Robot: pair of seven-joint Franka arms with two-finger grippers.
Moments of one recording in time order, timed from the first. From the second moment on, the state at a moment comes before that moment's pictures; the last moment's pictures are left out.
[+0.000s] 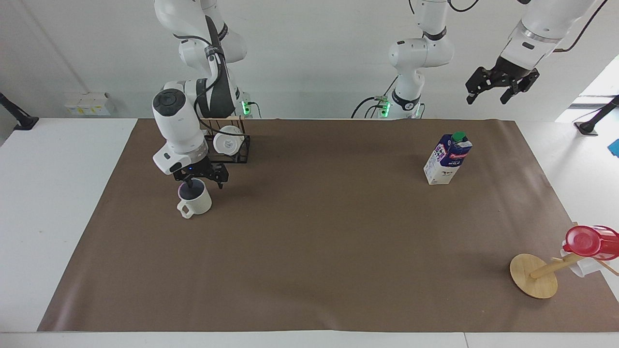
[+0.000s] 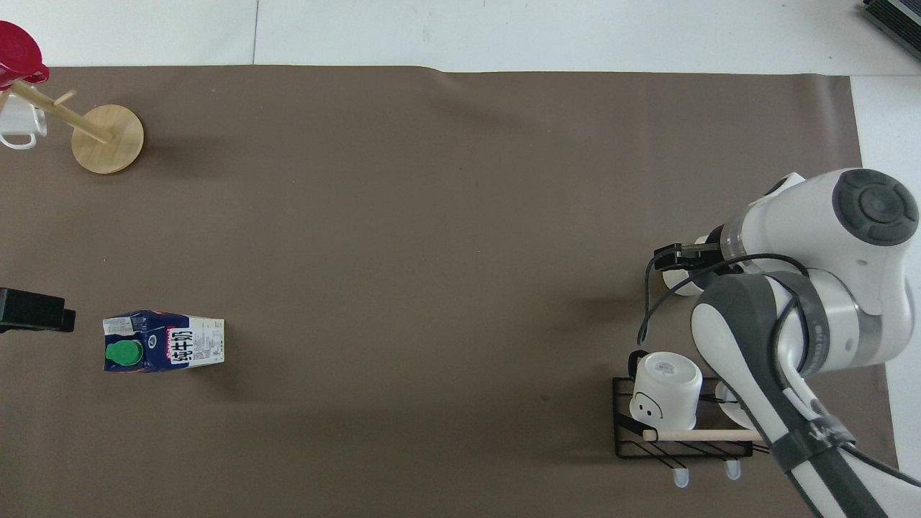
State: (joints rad) left arm 0.02 -0.21 -0.04 -1.71 -0.03 1.42 0.00; right arm 0.21 0.09 -0.13 -2.10 -0.03 2.19 0.13
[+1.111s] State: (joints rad) left arm 0.02 -0.21 -0.04 -1.71 -0.03 1.42 0.00; right arm 0.21 0.17 -0.13 -2.12 -0.03 2.30 0.07
